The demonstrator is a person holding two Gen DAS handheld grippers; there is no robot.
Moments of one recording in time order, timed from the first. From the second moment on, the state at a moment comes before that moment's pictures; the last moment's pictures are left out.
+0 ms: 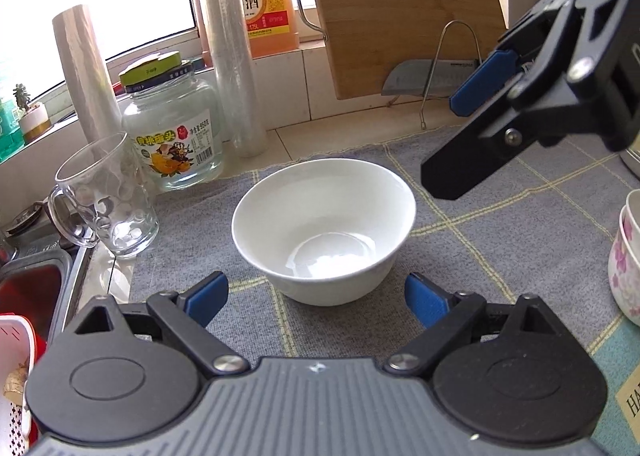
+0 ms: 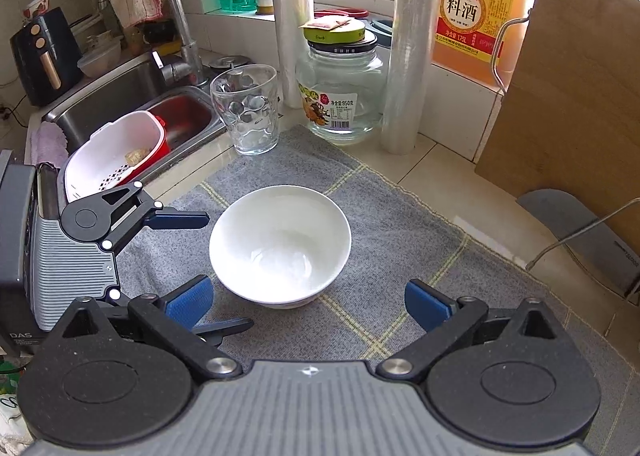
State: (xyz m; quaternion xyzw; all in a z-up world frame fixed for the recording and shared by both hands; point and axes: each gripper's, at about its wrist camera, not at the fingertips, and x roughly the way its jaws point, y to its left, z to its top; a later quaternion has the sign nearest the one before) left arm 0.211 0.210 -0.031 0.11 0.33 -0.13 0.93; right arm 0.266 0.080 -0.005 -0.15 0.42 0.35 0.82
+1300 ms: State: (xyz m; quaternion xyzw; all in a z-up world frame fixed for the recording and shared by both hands) left arm 0.232 0.210 -0.035 0.10 0.33 -0.16 0.92; right arm 0.331 0.127 -0.053 -0.13 0.47 0.41 0.77
